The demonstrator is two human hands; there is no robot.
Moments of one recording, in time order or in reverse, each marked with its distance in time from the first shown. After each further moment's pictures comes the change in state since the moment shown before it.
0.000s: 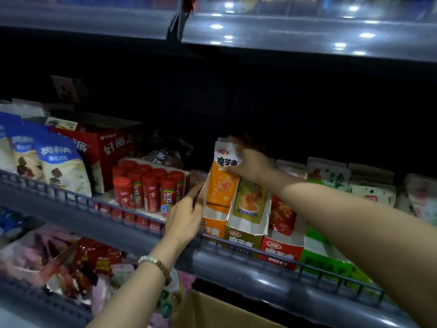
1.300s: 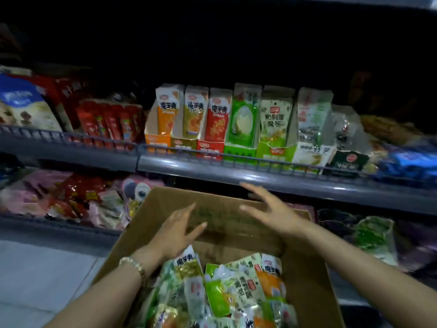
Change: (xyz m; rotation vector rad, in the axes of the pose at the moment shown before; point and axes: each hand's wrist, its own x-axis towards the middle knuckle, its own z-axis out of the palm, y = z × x) left_hand -0.240 0.023 0.032 0.242 -0.653 0.051; right_hand -0.372 0.062 -0.021 0.504 -0.255 0.236
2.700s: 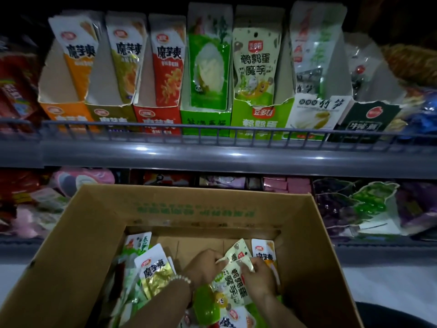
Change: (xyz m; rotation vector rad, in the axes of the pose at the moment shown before) left_hand 0.093 -0.027 0.220 -0.197 -0.505 -0.133; right_hand -0.028 0.191 0.157 0.356 0.413 0.925
